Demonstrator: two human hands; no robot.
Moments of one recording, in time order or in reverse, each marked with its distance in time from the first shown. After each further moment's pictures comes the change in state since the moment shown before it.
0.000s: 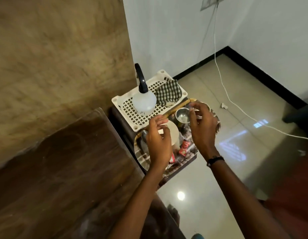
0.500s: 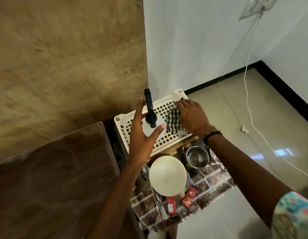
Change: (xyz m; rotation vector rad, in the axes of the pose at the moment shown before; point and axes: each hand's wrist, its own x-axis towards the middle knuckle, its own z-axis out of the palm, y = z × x) left_hand 0.144 -0.015 -0.006 -0.019 -0.014 0.075; right_hand 0.165 0.042 0.123 -0.734 -0.795 -0.474
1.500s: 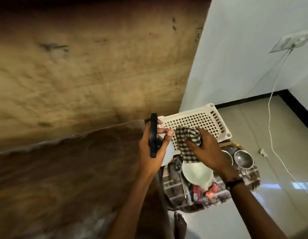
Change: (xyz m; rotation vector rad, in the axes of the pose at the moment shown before) left_hand -0.078 0.049 -0.105 -0.188 0.223 0.094; right_hand -0.106 -0.137 -0.077 0.715 0.118 0.038
